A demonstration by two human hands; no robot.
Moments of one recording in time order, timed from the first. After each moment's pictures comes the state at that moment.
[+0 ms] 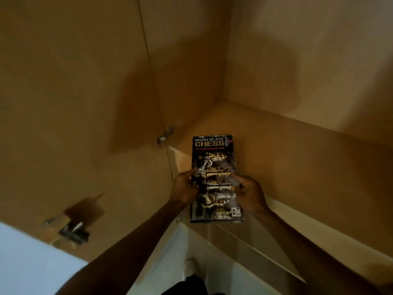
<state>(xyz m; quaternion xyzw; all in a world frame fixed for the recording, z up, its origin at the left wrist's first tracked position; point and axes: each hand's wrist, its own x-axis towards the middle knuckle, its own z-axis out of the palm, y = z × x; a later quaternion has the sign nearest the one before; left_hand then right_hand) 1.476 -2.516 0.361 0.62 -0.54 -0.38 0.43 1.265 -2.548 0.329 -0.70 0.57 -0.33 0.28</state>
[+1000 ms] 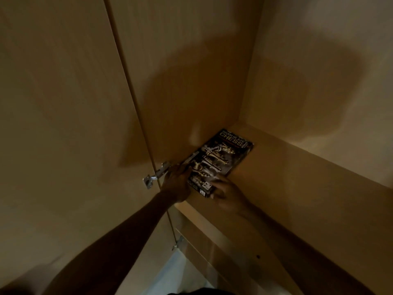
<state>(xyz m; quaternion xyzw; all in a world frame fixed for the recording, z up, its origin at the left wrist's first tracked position) 1.534 -2.731 0.342 0.72 -0.68 -0.12 0.06 1.325 -2.766 0.329 -0.81 0.44 -0.15 0.35</state>
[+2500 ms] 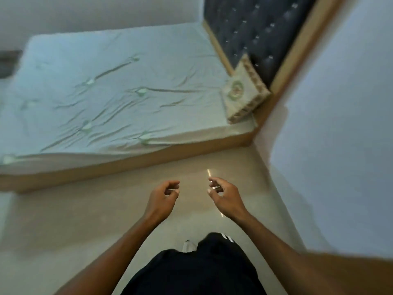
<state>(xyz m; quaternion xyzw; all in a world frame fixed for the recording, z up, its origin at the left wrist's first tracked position) 1.198 -1.795 0.259 0.71 0.46 0.12 0.52 1.369 -1.925 0.271 -0.80 -0.31 0.34 0.38</state>
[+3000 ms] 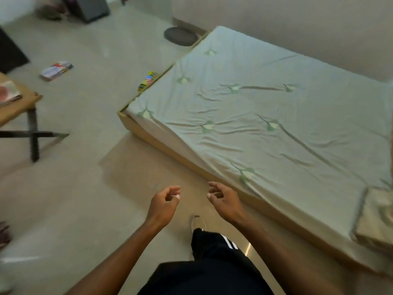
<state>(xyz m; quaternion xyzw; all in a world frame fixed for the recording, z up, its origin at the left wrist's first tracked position) 0.983 -1.576 0.259 0.42 0.71 0.31 0.47 1.190 -1.540 0.273 -0.62 -0.59 0.48 0.19</state>
